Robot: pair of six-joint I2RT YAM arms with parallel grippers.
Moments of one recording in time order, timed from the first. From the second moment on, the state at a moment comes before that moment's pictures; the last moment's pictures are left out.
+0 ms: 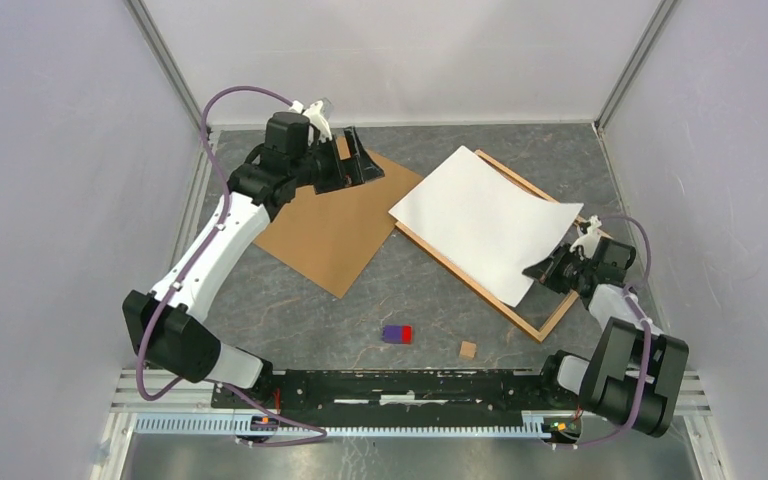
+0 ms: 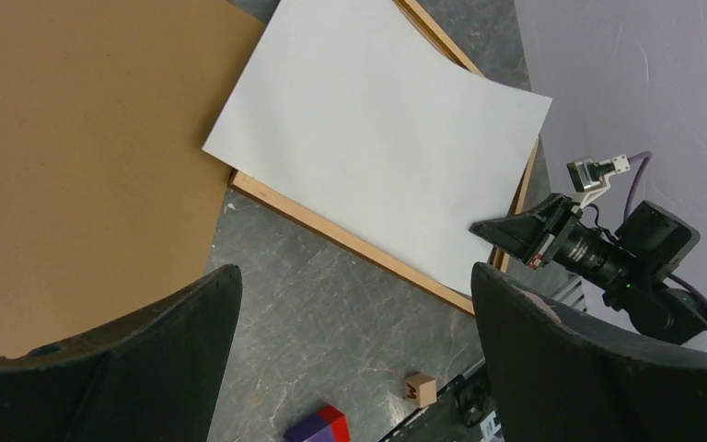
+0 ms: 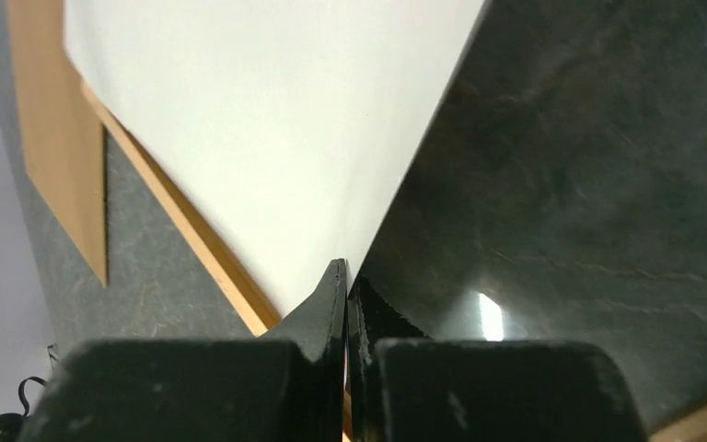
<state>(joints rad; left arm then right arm) -0.39 1.44 1.45 -0.54 0.32 -0.55 -0.37 1.16 0.39 -0.05 -0.68 0.32</state>
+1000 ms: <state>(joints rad) -0.40 1.50 1.40 -0.52 0.37 -0.53 -0.47 1.08 0.51 -0.48 -0.40 0.10</state>
